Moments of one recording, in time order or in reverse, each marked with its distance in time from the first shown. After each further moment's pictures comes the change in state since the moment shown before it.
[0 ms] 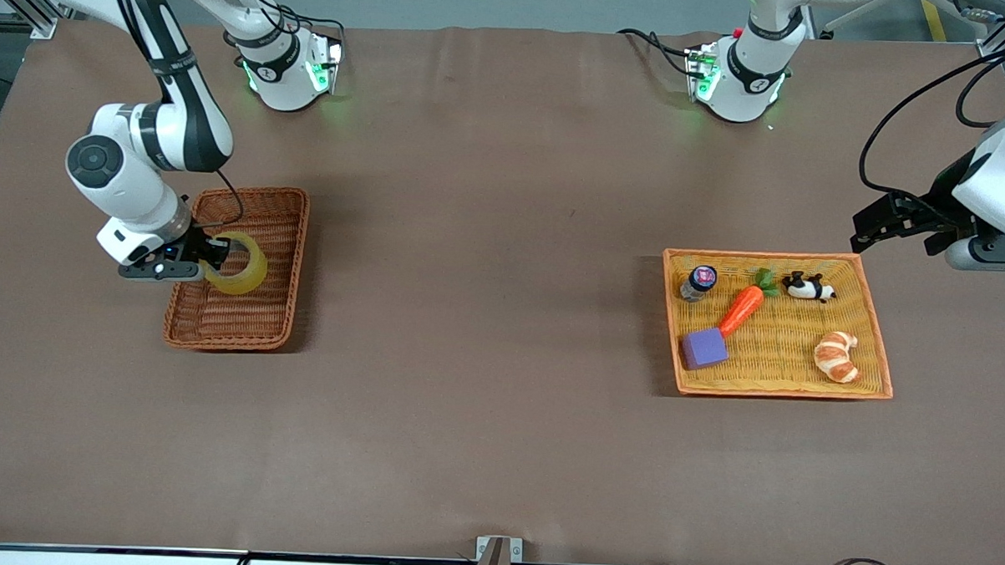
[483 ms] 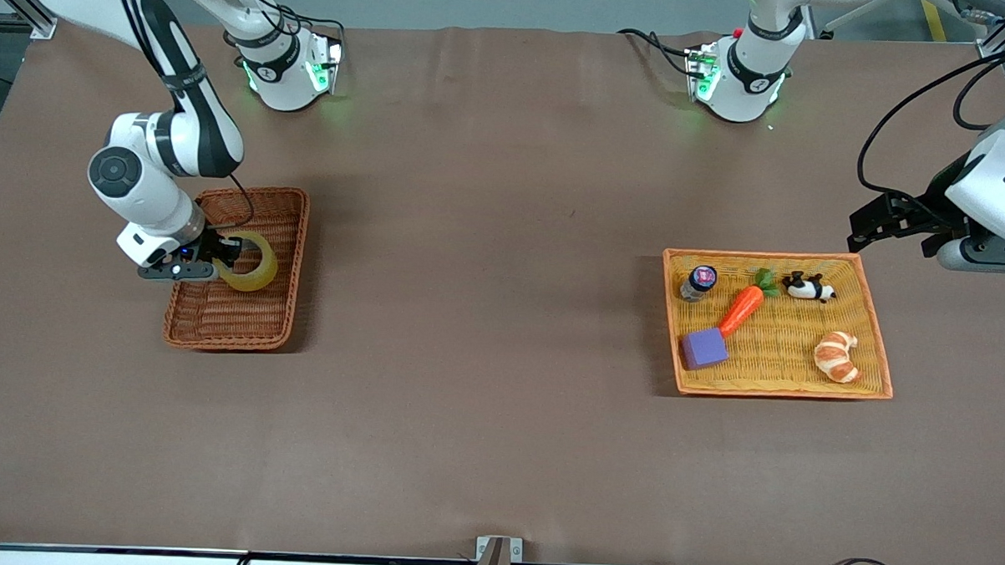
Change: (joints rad) left arm -0.001 0.006 -0.003 0.000 0.000 -0.002 0.011; right arm 0.002 0.070 -0.001 -0.015 0.000 0.046 0.000
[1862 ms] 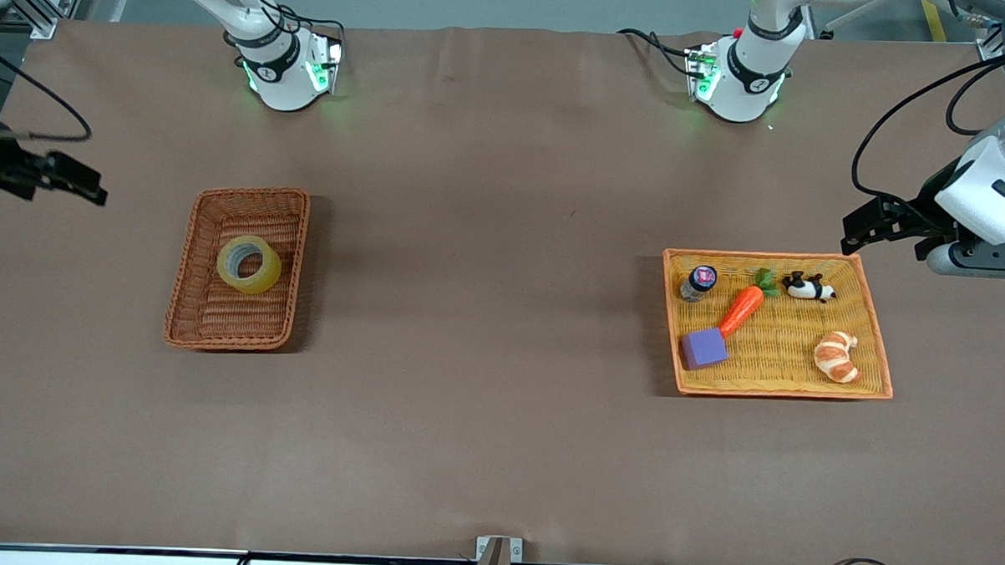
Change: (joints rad) left arm -0.006 0.011 -0.003 0.005 0.001 0.000 0.000; right arm 0.007 -0.190 0.006 0.902 0.158 -1.148 0.000
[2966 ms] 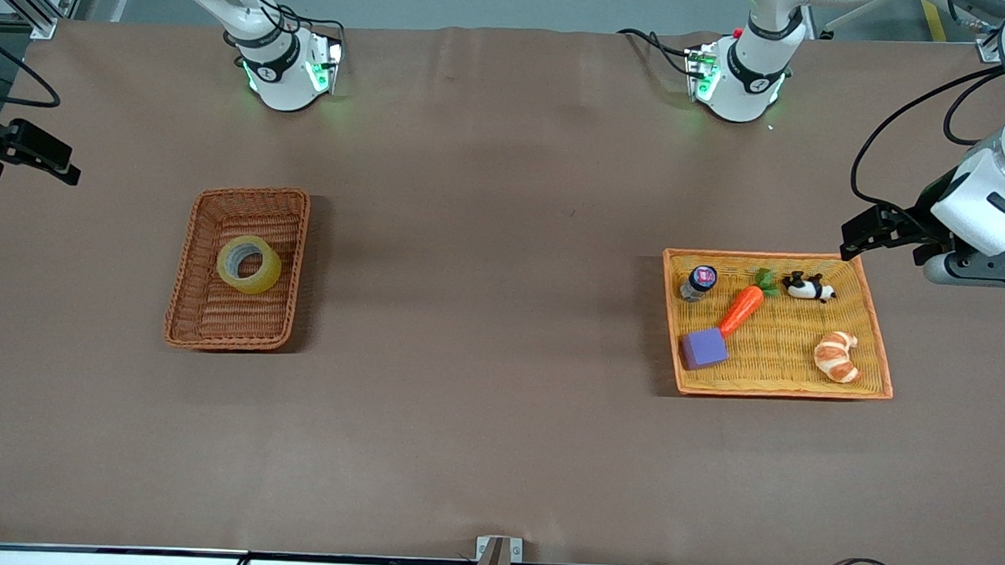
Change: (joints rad) left arm 0.004 0.018 0.001 0.001 0.005 0.002 0.000; right arm 0.000 0.021 -0.003 0.087 0.001 -0.027 -0.009
